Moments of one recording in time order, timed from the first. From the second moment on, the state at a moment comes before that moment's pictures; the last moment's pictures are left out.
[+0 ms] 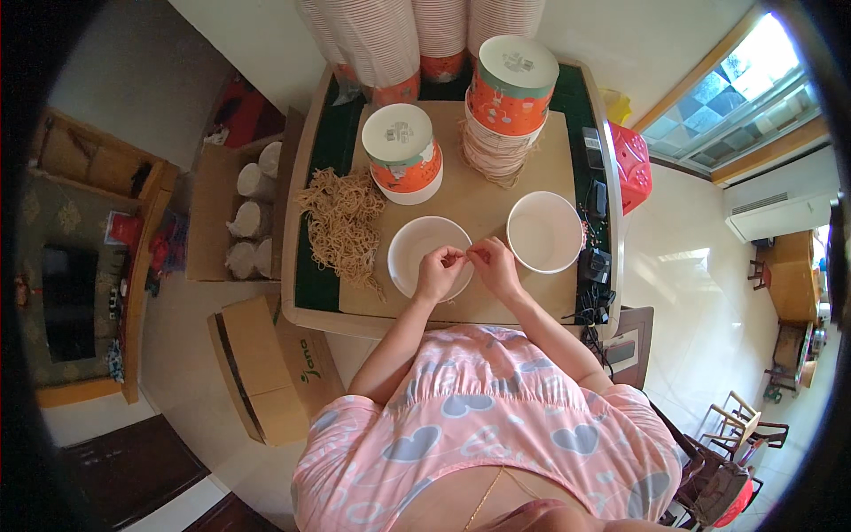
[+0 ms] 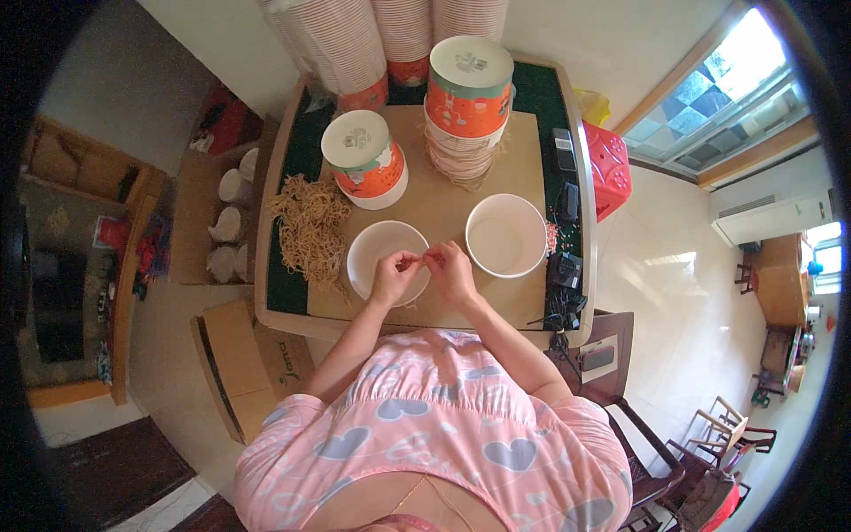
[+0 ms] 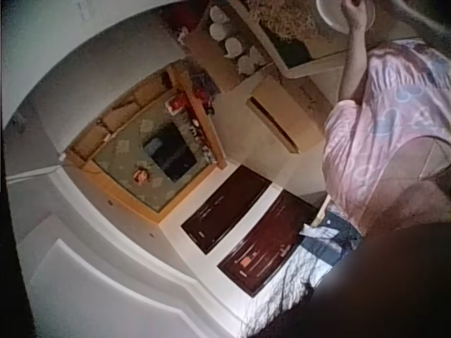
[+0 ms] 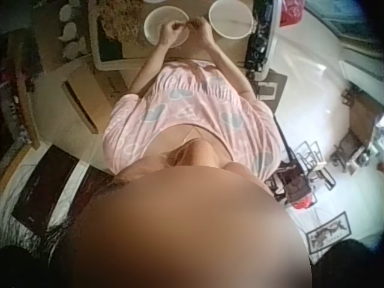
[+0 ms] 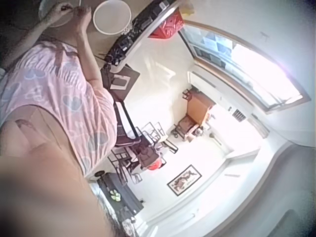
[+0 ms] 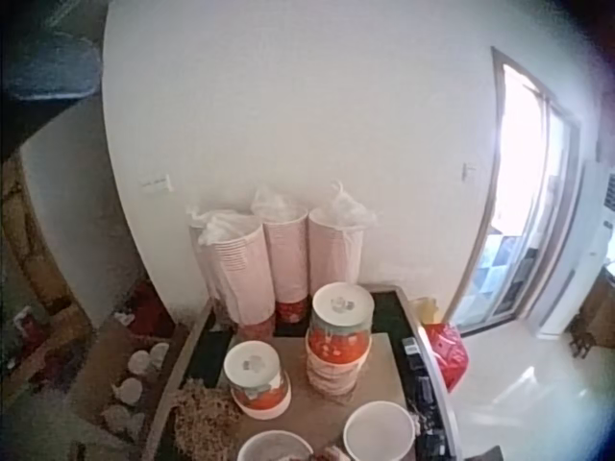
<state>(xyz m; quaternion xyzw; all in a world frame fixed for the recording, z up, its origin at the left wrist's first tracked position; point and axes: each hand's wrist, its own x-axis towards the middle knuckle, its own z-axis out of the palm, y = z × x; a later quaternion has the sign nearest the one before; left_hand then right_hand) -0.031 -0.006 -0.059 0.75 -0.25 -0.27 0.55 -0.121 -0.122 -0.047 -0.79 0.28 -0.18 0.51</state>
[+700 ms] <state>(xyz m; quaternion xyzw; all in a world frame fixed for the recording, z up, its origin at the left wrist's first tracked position) -0.029 -0.003 -0.080 0.75 -0.24 -0.30 0.54 -0.129 -0.136 -0.050 -0.78 0.23 -0.07 0.58</state>
